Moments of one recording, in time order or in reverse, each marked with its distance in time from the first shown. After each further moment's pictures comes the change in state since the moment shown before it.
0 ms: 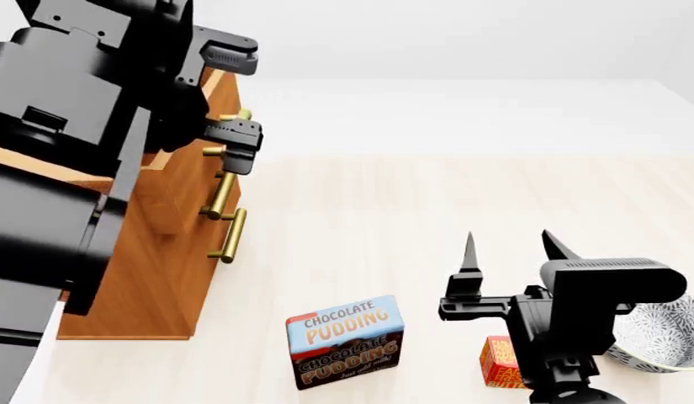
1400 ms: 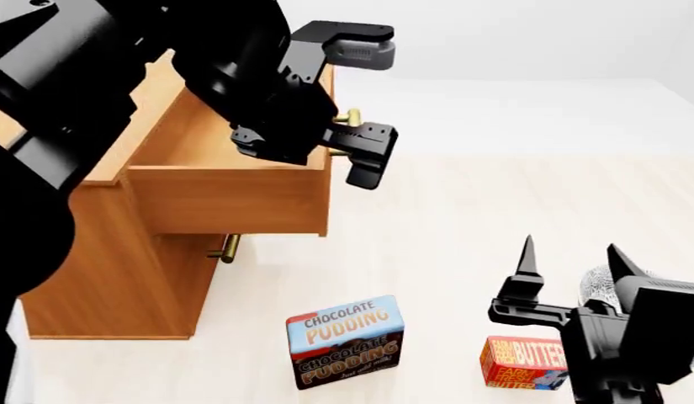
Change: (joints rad) left arm -0.124 -0.007 1.043 0.211 -1.700 0.216 -0.219; right arm -0.102 0.023 0.177 -0.078 0.091 -0.019 0.059
